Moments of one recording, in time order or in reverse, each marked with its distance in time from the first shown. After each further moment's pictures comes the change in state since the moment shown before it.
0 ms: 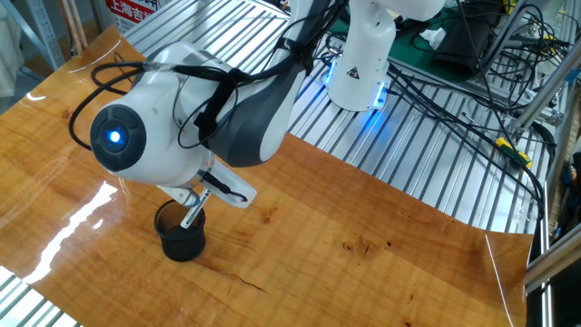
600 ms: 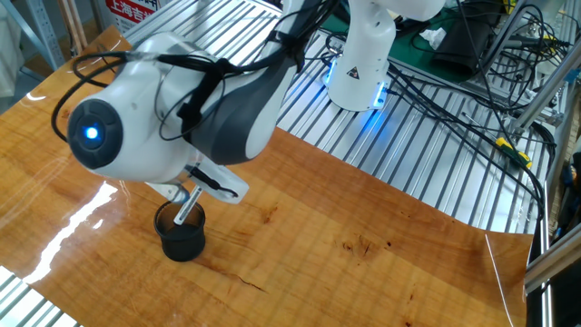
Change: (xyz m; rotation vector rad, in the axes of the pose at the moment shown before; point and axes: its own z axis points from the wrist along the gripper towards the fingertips) arm 0.002 -0.006 -0.017 0.001 0.023 -0.009
